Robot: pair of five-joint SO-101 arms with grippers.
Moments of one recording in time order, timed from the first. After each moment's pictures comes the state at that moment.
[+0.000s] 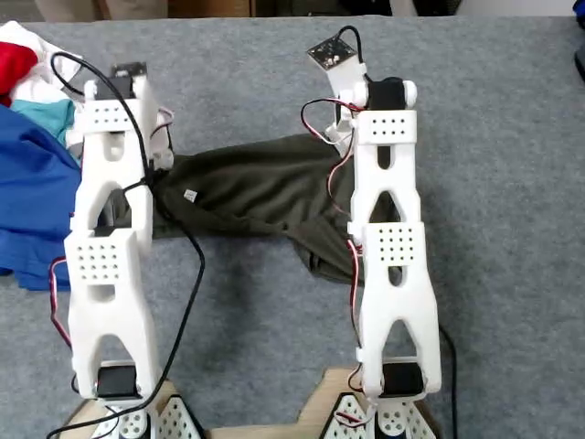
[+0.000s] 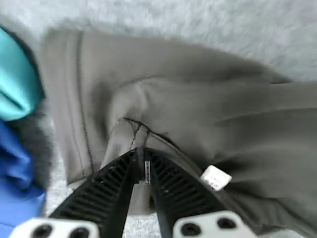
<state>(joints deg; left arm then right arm) -7.2 49.9 -50.7 98.9 0.0 -5.9 72.7 -92.6 101.1 19.6</state>
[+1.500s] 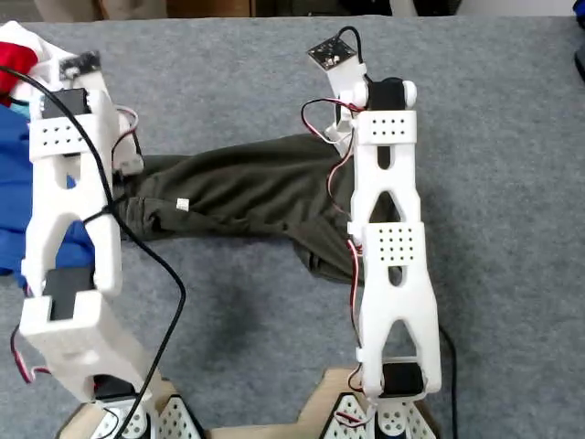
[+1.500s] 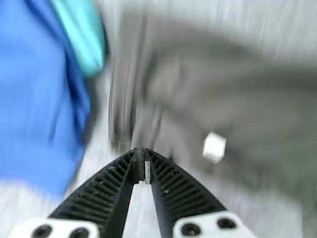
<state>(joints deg) -12.1 15.1 -16.1 84.0 1.3 -5.9 72.9 -92.6 100.8 19.6</state>
